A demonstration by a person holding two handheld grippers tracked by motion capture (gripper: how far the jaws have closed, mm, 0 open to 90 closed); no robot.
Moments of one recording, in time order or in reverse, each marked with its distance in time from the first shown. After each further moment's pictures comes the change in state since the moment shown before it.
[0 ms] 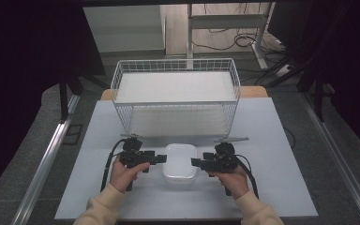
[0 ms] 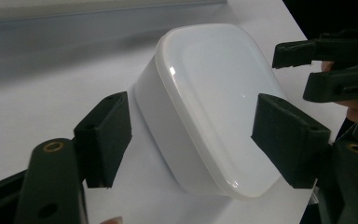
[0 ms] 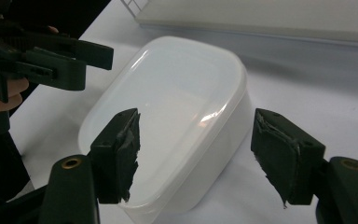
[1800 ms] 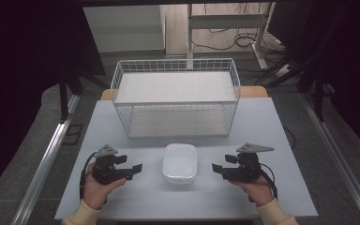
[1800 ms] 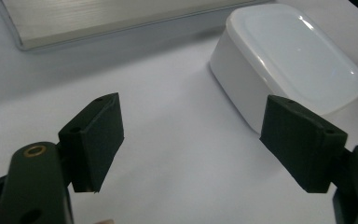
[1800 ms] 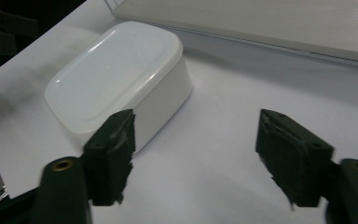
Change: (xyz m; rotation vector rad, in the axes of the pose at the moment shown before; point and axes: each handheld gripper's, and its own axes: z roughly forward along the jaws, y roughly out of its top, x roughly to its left) left arm 0.014 -0.051 -0.063 -0.125 0.246 0.166; right arm -0.027 -0.026 -0.055 -0.066 -0.100 -0.139
